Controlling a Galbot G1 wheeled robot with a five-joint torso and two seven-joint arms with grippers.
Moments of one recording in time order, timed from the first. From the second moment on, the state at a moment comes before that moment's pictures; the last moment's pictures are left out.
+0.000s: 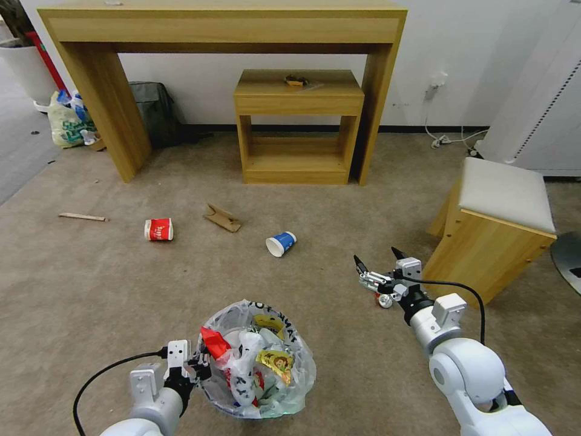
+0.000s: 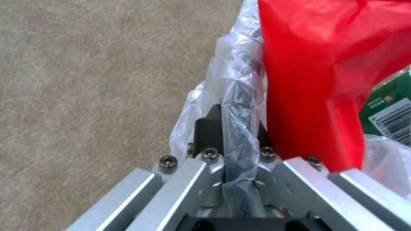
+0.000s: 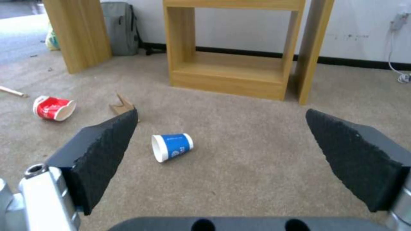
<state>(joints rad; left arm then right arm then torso) 1.73 -1.44 -0.61 -2.22 -0.34 0.63 0.00 -1.36 1.19 0.48 2.06 0.33 -0.24 -0.06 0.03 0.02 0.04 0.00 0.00</state>
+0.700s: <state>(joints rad) 1.74 -1.44 -0.61 -2.23 -0.35 0.63 0.00 -1.36 1.20 0.49 2.06 0.31 -0.23 -0.07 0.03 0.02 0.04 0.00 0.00</state>
